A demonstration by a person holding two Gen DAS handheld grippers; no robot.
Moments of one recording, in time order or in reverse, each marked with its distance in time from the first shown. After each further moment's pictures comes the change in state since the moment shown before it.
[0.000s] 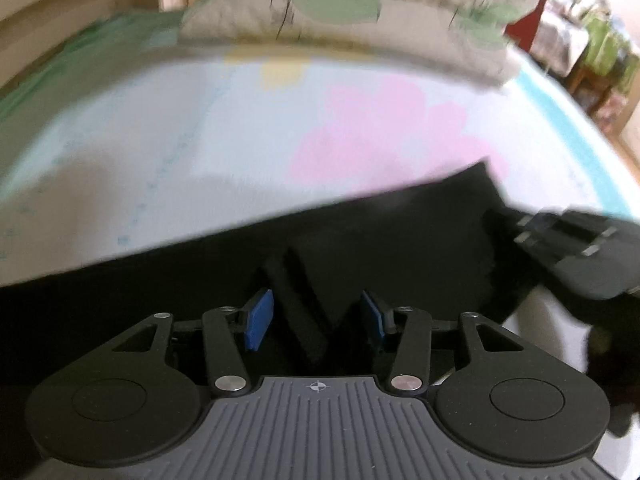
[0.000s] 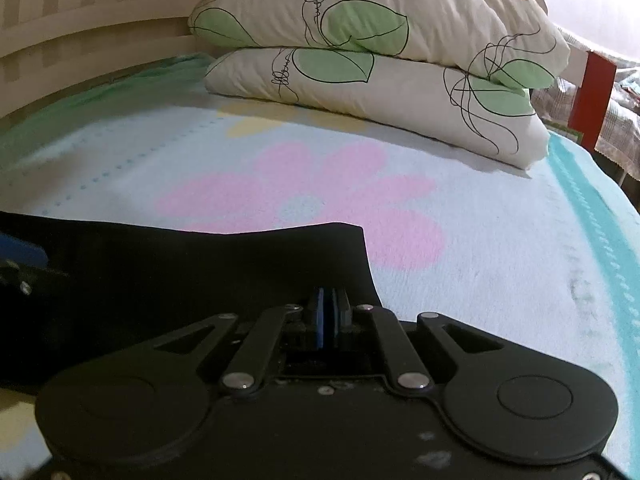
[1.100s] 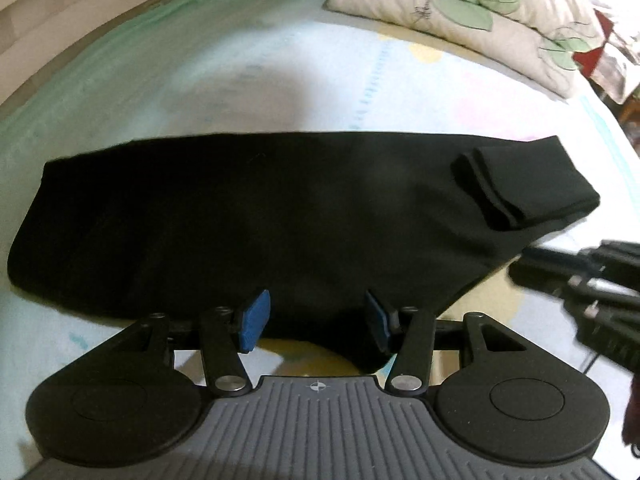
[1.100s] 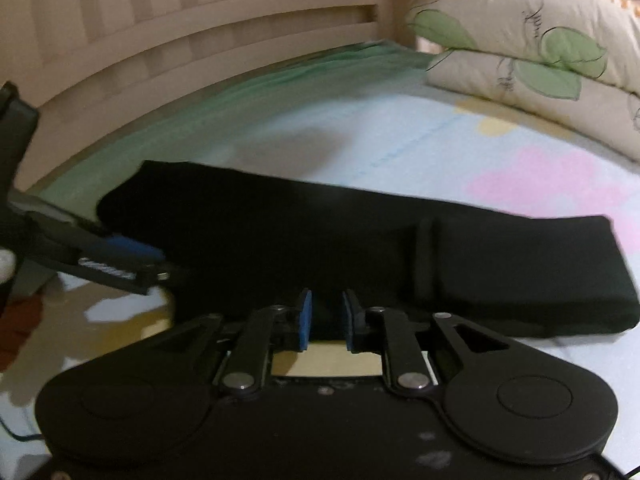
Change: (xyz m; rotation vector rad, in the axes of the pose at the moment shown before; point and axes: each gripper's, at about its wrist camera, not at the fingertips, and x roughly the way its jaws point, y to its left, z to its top) left arm -0.122 0.113 -0.091 -0.169 0.030 0.102; right arm -0.120 0.157 -0.010 -0.077 0.101 0.485
